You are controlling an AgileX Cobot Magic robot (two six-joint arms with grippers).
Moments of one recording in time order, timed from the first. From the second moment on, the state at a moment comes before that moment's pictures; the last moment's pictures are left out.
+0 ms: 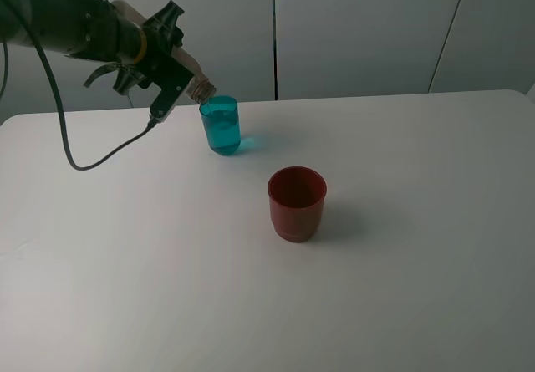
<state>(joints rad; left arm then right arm) -0.33 2.05 -1.41 1.59 0.21 0.51 0.01 0.00 -0.50 0.09 1.10 0.00</state>
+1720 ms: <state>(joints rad) -0.34 1.92 -1.41 1.32 0.21 -0.46 0.01 0.00 -0.50 0.09 1.10 0.00</state>
